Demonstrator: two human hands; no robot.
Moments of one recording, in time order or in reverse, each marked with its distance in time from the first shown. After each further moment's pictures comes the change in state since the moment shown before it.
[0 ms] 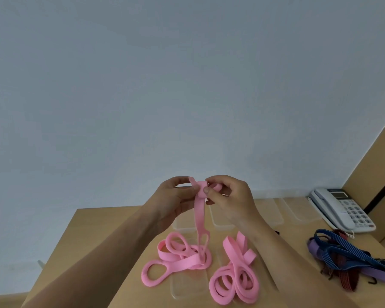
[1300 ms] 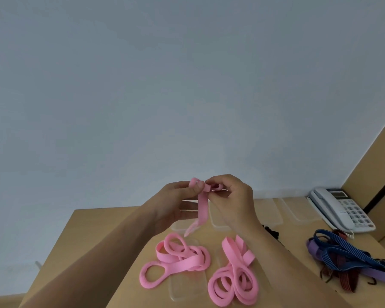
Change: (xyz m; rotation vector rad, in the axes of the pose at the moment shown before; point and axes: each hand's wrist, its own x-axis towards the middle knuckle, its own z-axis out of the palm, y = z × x) left_hand 0.007 0.001 -0.001 0.228 -0.154 -0.098; right_hand 0.003 0.013 0.005 -0.183 0.135 -0.192
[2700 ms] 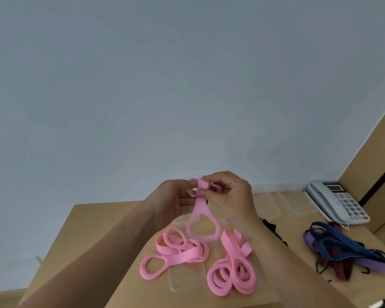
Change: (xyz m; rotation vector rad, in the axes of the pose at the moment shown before) left_hand -0.005 -0.007 0.003 -0.216 0.080 -0.070; right_hand -0.012 -0.003 -0.004 0.144 -0.060 0.017
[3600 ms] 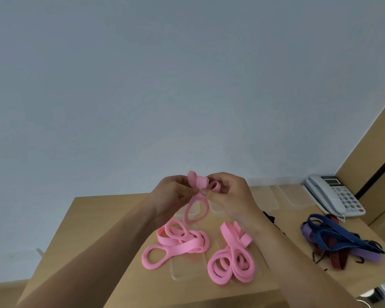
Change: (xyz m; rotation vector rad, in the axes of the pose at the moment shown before) left_hand -0.006 -0.016 -0.010 0.110 0.054 0.107; right_hand -0.010 0.000 -0.004 -0.032 -0.148 0.261
